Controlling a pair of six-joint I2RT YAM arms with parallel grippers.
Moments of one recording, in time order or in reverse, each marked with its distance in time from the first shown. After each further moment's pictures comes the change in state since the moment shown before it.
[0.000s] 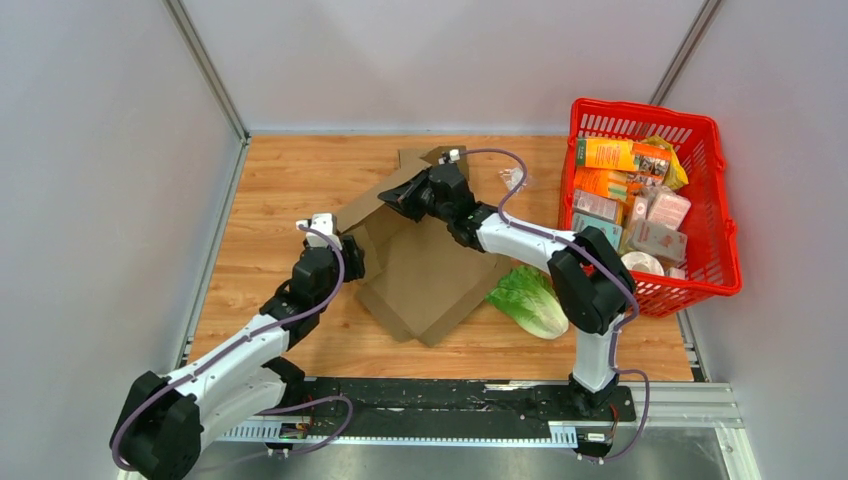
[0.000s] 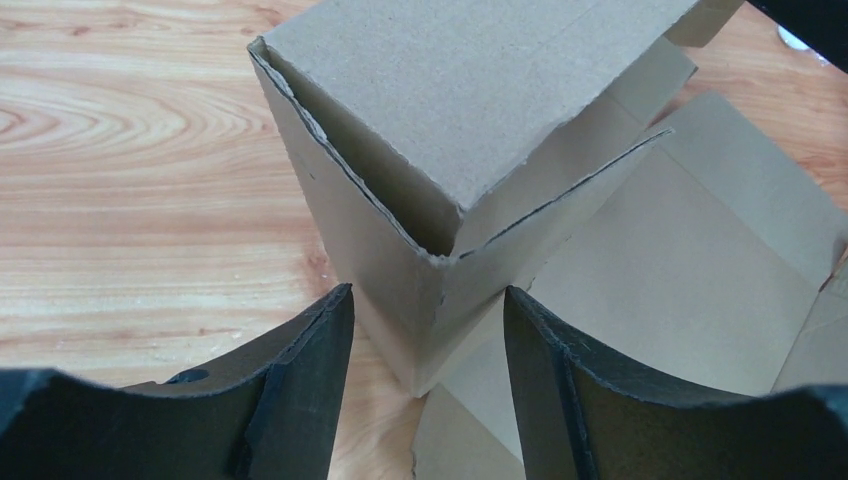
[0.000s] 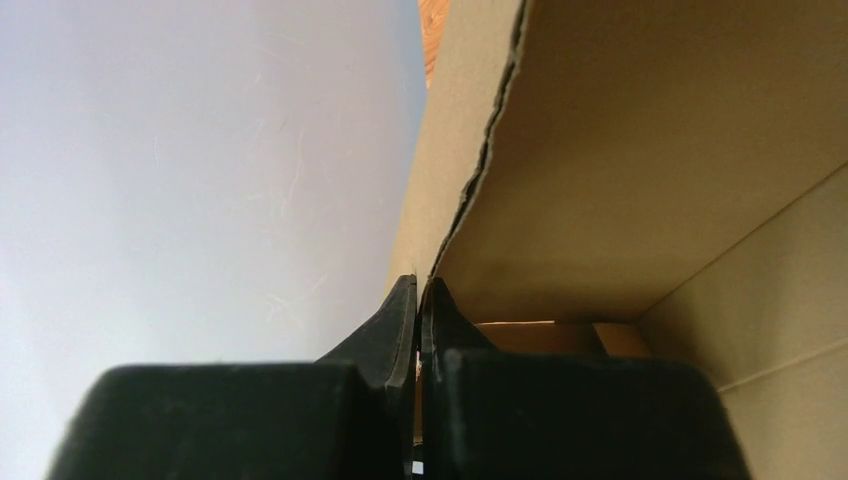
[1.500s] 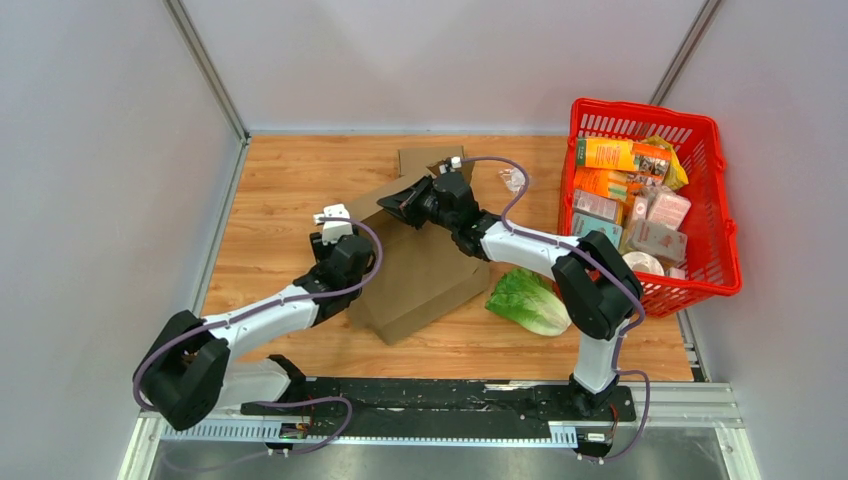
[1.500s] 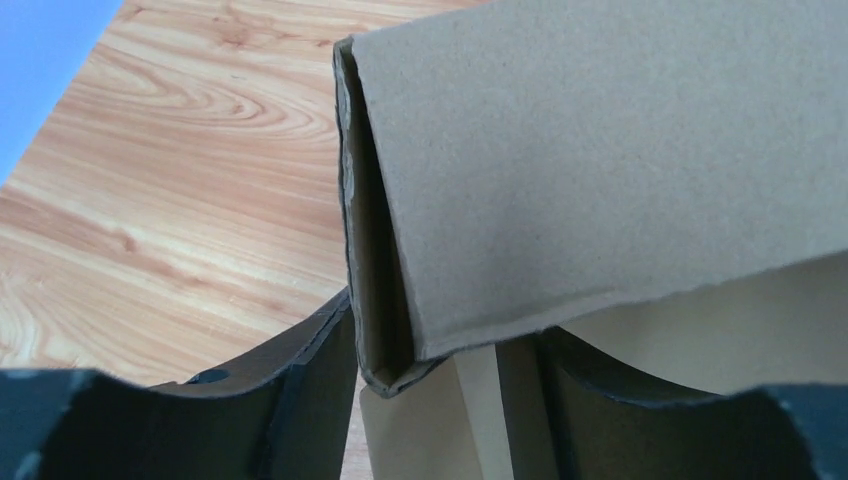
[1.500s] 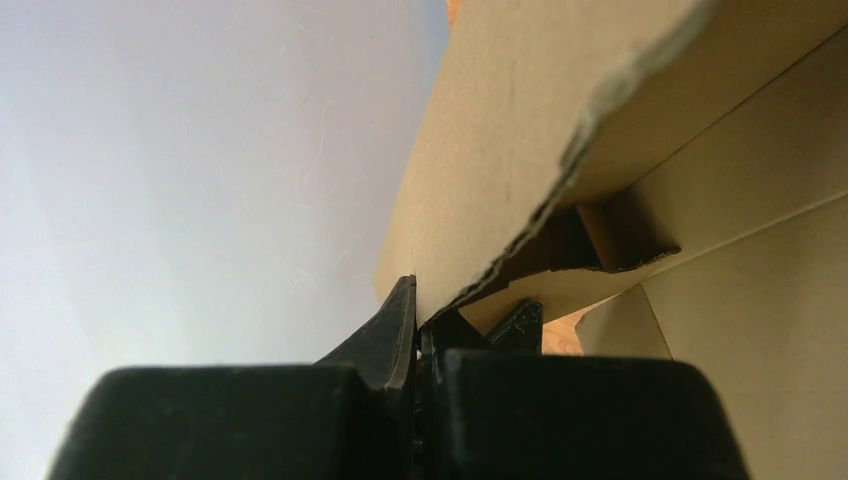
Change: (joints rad) left arm -0.155 0.330 0.187 -0.116 -0.593 -0.076; right arm 0.013 -0.058 -0.120 0.115 -0.035 0.044
